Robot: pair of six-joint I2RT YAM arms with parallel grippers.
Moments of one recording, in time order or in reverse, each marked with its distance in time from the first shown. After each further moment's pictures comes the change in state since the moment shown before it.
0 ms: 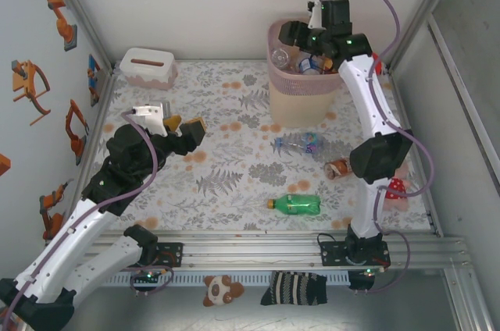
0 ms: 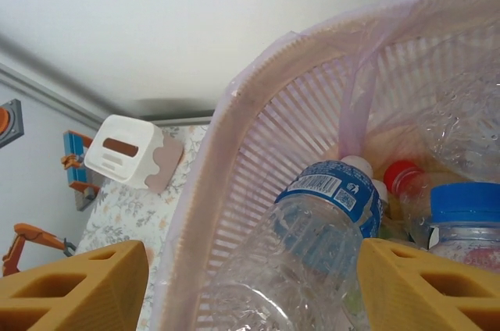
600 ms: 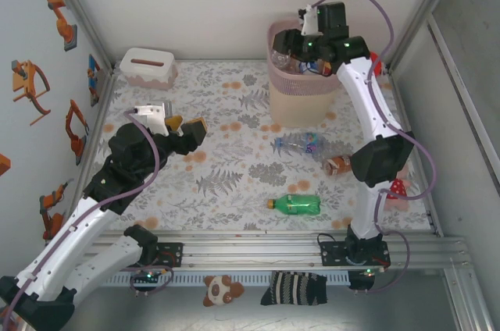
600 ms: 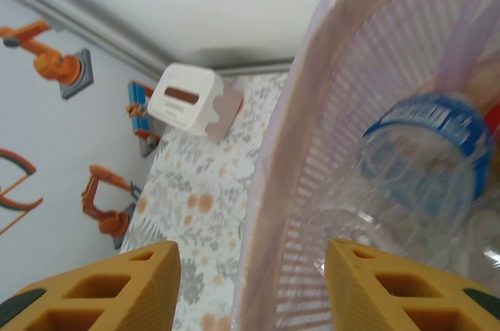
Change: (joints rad) left arm 0.000 0.014 0.000 0.001 0.004 -0.001; right arm 0.029 -0.038 -0.069 -0.034 -0.187 0.034
